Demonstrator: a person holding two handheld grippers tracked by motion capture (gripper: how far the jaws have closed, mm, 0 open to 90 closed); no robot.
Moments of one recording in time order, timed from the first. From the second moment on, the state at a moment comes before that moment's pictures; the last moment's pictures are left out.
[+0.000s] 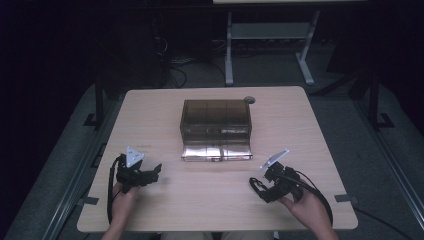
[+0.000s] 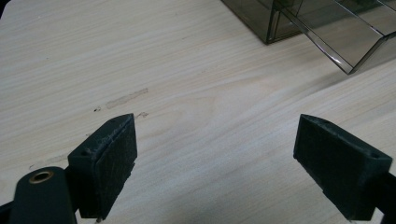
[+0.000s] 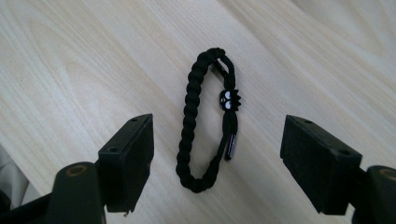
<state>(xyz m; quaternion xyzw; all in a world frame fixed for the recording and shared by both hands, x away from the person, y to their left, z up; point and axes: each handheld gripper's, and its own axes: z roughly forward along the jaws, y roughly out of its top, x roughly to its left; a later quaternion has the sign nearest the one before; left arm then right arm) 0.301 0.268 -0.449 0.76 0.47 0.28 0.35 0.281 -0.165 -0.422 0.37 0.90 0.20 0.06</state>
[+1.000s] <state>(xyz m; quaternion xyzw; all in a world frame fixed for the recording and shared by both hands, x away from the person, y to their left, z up) 0.301 0.267 -0.449 0.76 0.47 0.28 0.35 0.287 -0.153 -0.439 0.38 0.91 0.16 0.05</state>
